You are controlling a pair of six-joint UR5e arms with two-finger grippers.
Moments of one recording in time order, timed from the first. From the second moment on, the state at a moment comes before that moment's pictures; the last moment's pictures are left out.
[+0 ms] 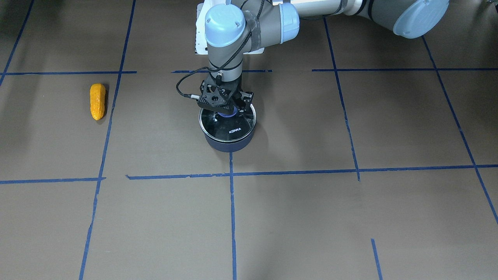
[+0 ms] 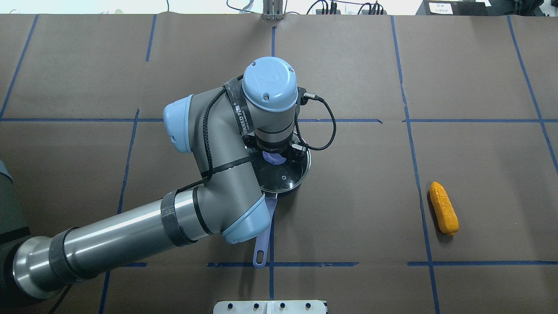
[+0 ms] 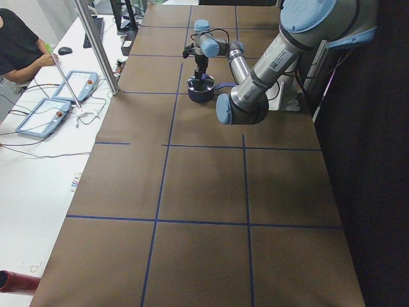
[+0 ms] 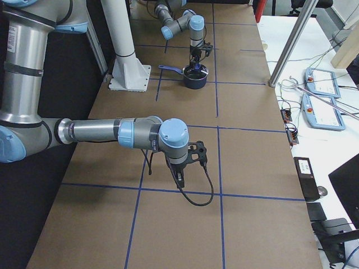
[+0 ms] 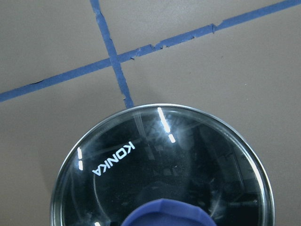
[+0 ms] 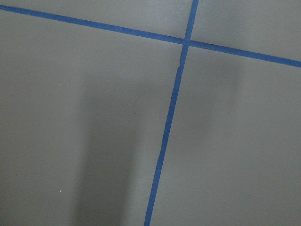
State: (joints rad) left arm -0.52 -2.53 -1.53 -1.44 -1.91 -0.90; right arm 1.65 -1.81 1.89 -1.70 2.39 -0.29
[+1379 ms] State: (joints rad) left arm -0.61 -1.90 -1.83 -1.69 -1.95 -0.91; right arm 1.63 -1.81 1.88 -1.70 2.40 -0.29
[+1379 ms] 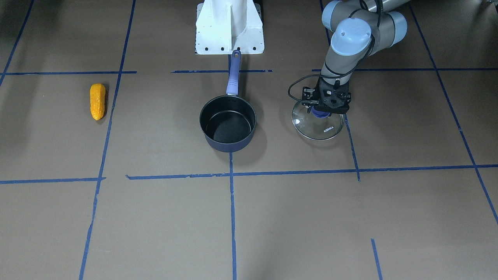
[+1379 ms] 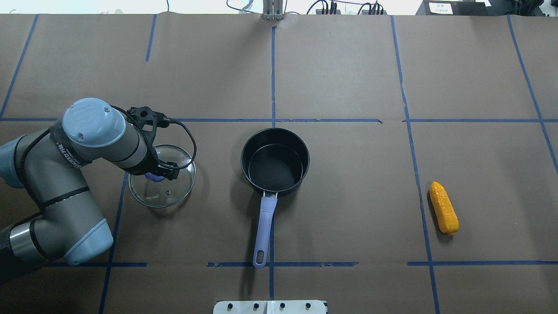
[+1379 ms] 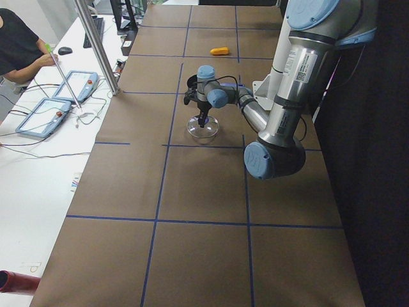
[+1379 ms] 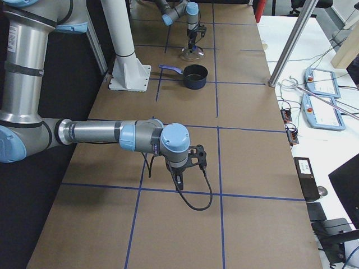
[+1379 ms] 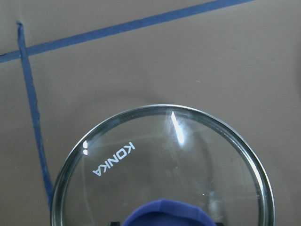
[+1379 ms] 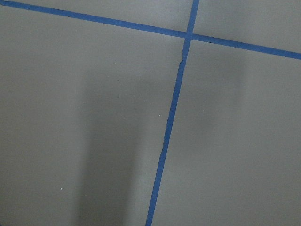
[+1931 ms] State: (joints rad) left arm -0.62 -1.89 -1.80 -1.70 -1.99 -0.92; right arm 1.59 -1.81 1.88 -1.70 2.43 -0.28
